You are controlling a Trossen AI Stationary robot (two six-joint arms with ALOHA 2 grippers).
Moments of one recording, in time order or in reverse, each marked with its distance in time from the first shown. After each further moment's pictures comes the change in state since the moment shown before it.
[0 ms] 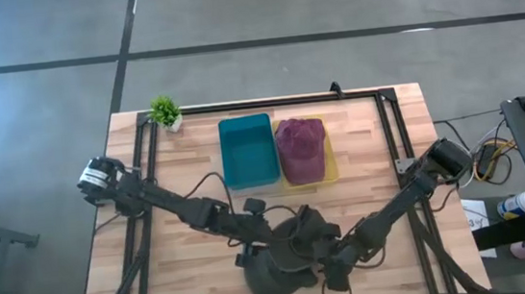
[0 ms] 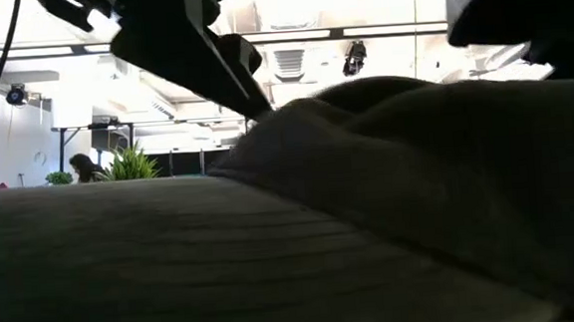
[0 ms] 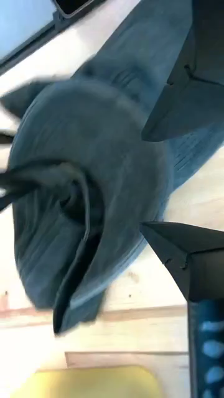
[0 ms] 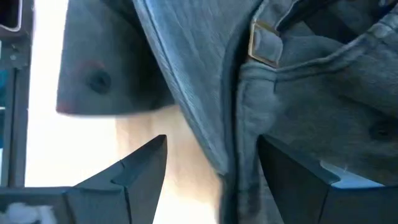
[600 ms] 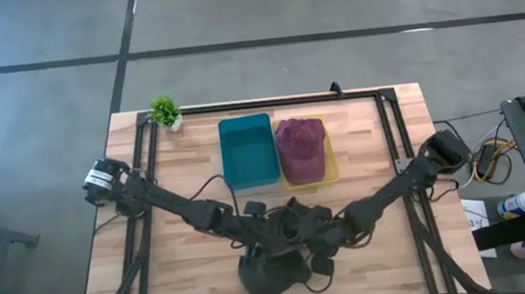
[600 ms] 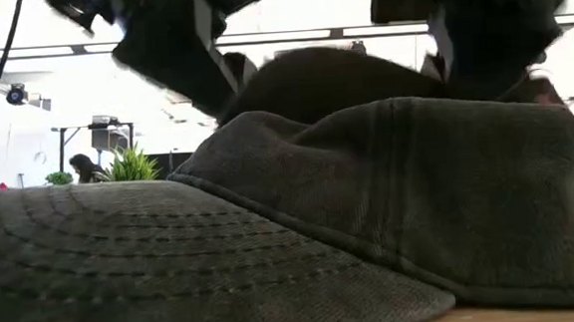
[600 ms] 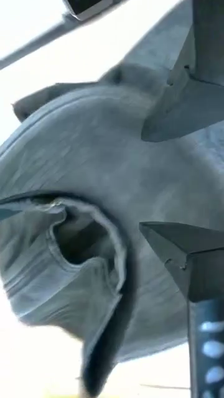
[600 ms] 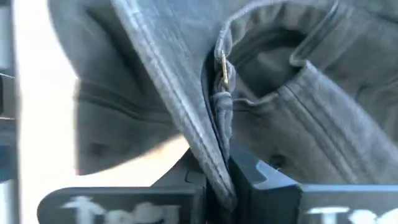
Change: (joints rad) left arm -0.002 0.042 0.018 0.007 0.023 -0.096; right arm -0.137 -0.065 0.110 -0.171 0.001 -0.039
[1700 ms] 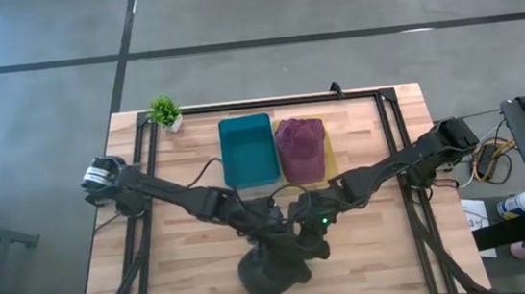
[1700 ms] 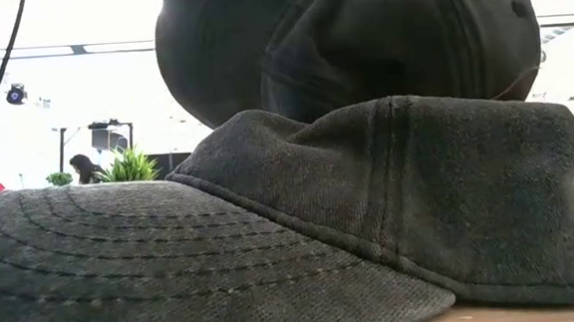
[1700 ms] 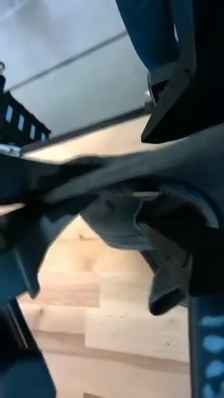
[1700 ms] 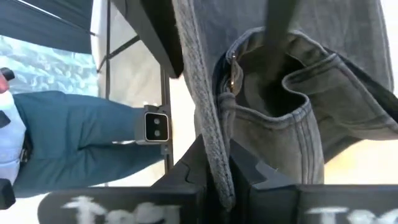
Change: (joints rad) left arm 0.060 -0.020 0.202 -0.089 0.171 -0.177; right arm -0.206 -0.131 0.038 0.126 -0.495 0.032
